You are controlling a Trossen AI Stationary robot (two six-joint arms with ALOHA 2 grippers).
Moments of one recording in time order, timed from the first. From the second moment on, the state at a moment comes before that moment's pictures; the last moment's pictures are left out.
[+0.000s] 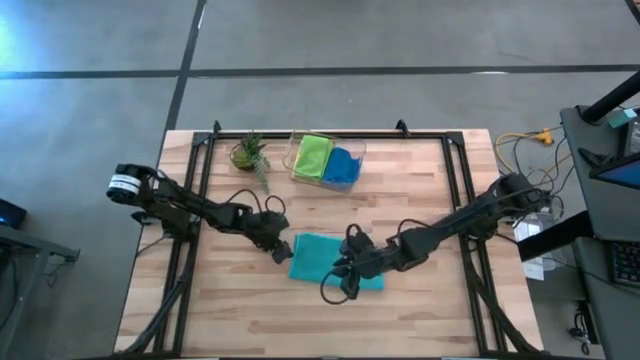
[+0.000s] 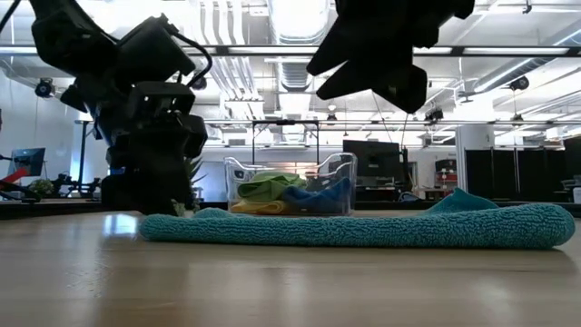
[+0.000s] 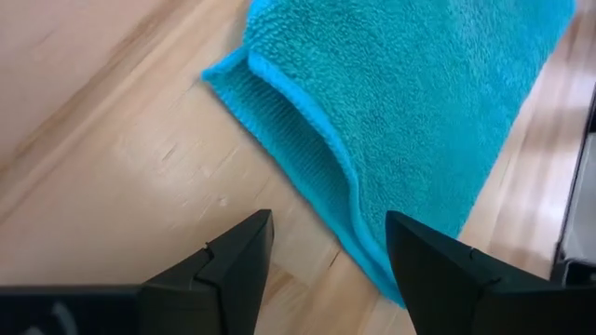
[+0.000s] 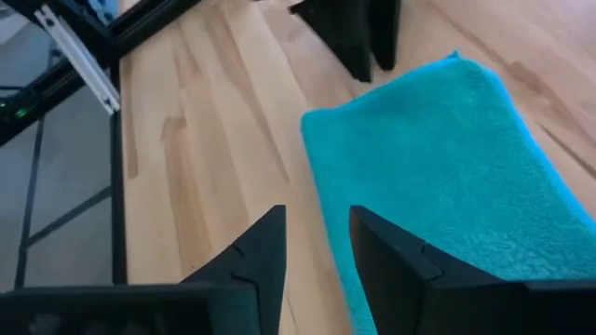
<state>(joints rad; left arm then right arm) -0.09 1.52 0.51 0.16 0.18 -0.95 0.41 1.69 1.06 -0.08 0.27 0.80</state>
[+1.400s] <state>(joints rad) -0.07 1.55 0.53 0.41 0.31 -1.00 0.37 1.94 1.08 -0.12 0.08 0.86</state>
